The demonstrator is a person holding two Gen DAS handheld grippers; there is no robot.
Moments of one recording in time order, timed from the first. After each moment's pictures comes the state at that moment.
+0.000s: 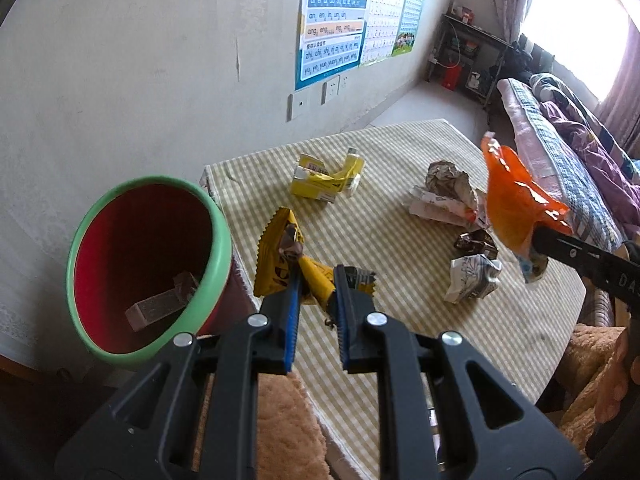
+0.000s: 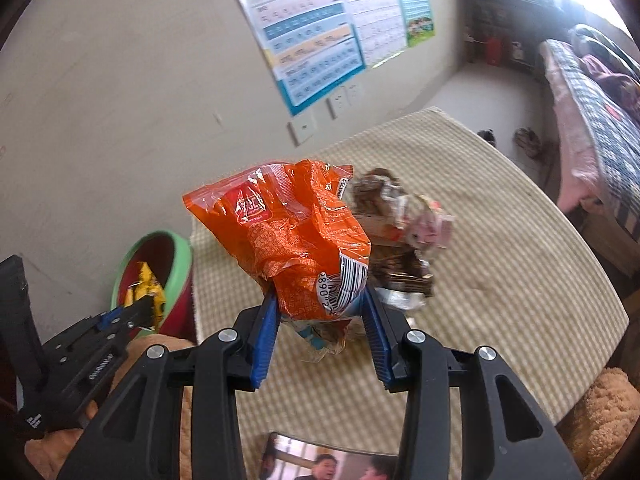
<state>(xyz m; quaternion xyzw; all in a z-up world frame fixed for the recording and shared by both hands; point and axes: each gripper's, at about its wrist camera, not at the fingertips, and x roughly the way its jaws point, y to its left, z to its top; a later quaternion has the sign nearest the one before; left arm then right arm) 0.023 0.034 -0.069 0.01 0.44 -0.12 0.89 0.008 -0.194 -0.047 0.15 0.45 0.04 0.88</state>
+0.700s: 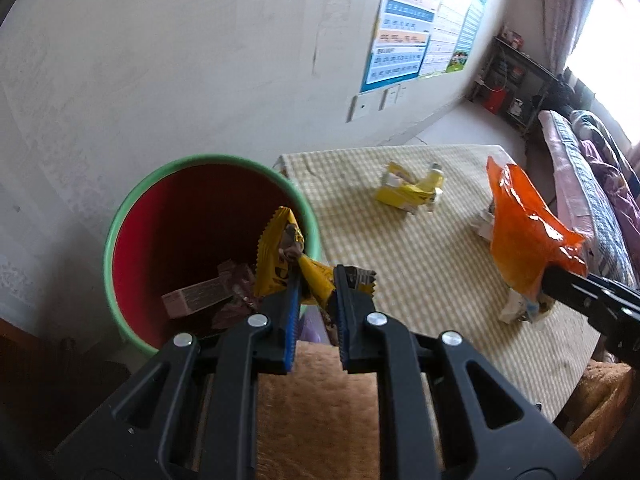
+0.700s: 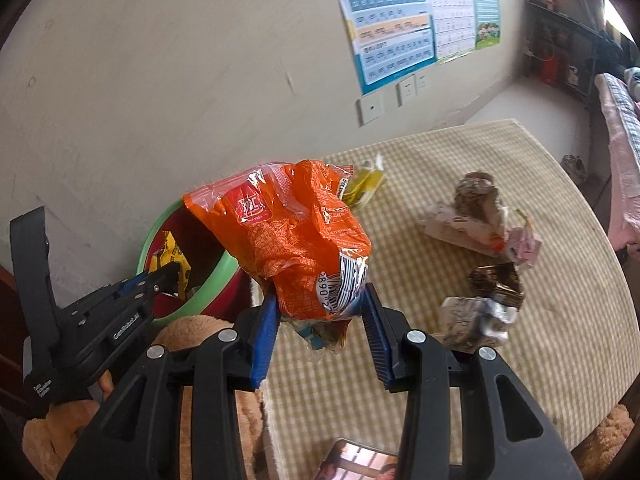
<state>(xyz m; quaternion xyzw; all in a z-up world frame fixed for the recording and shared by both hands) 0.039 0.108 -0.080 -0.04 0.45 -0.04 0.89 0.033 -0.105 -0.045 0.09 0.47 0.12 0.87</state>
